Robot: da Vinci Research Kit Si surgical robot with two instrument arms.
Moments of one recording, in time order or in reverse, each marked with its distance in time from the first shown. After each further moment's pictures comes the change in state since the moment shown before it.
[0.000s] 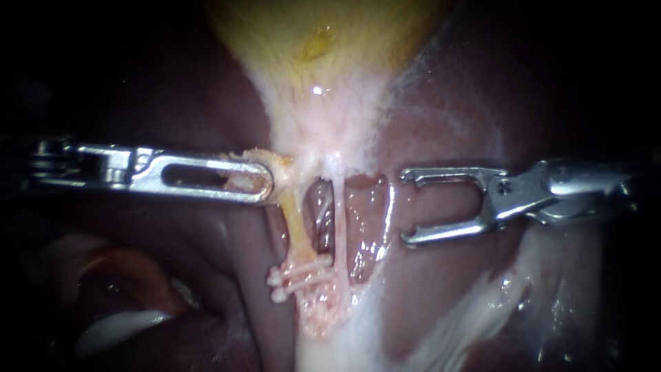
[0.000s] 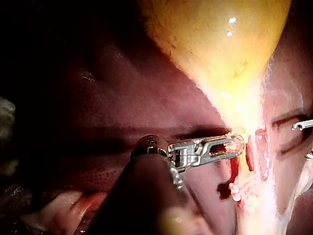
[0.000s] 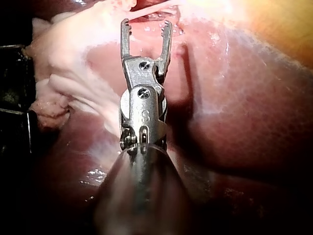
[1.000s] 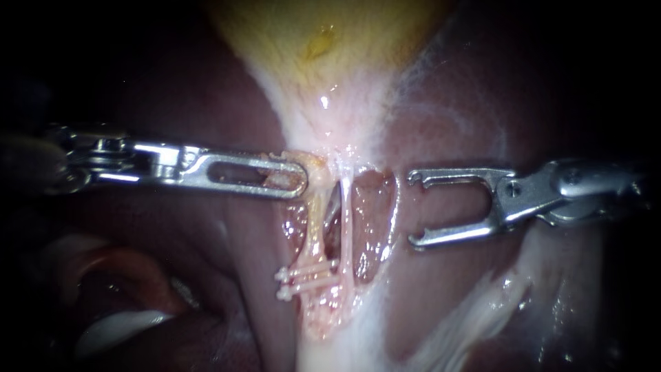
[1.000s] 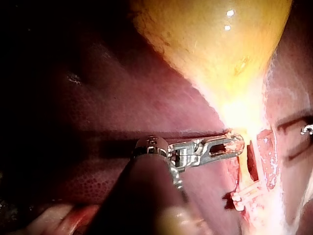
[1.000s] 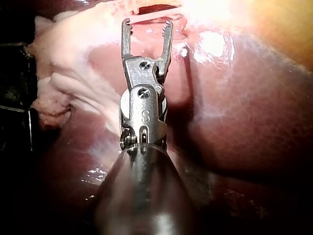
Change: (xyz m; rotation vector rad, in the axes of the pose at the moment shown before) right arm 0.000 0.000 0.000 0.003 0.003 -0.005; left arm -0.001 0.005 0.006 -0.023 -0.003 0.015
